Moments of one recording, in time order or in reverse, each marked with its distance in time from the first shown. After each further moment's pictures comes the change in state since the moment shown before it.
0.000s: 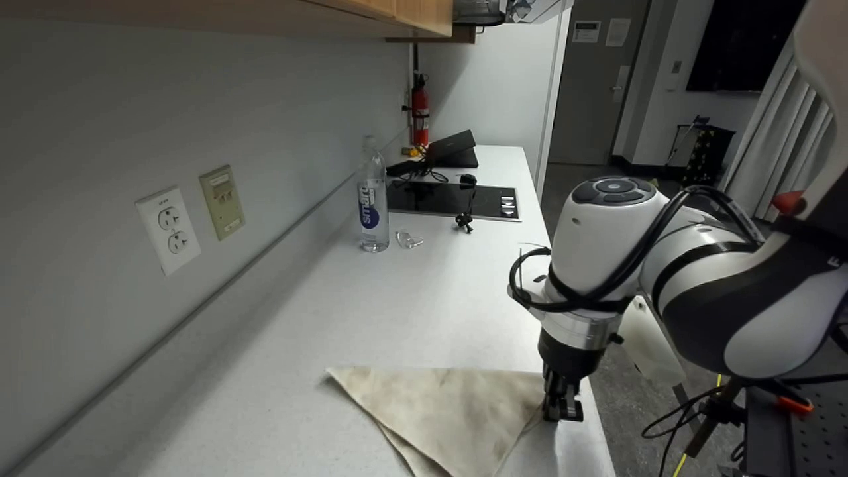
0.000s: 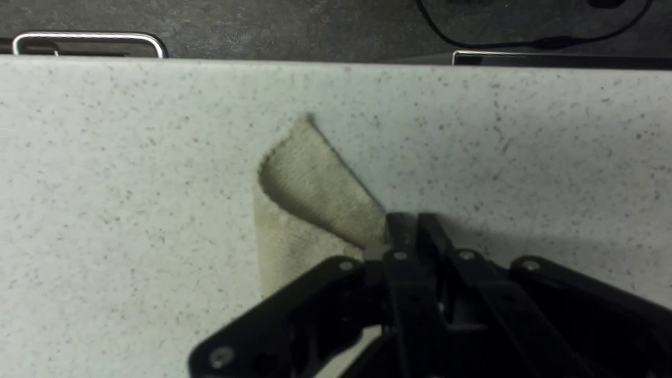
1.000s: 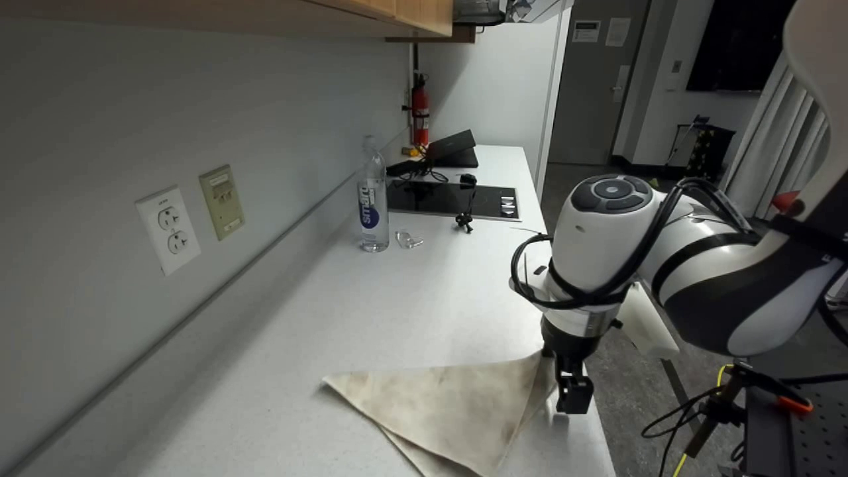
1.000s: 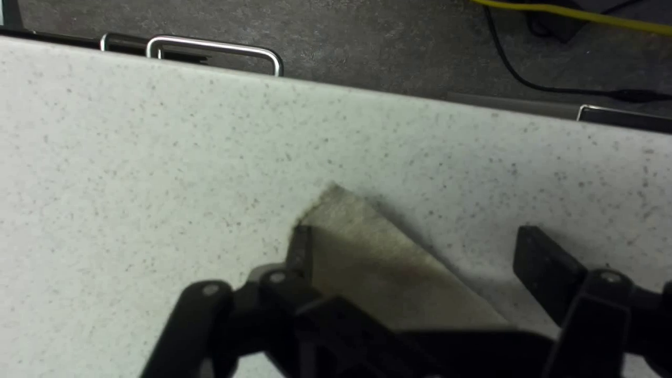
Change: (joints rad) arm 0.045 -0.001 -0.120 0.015 -0.258 -0.046 0.064
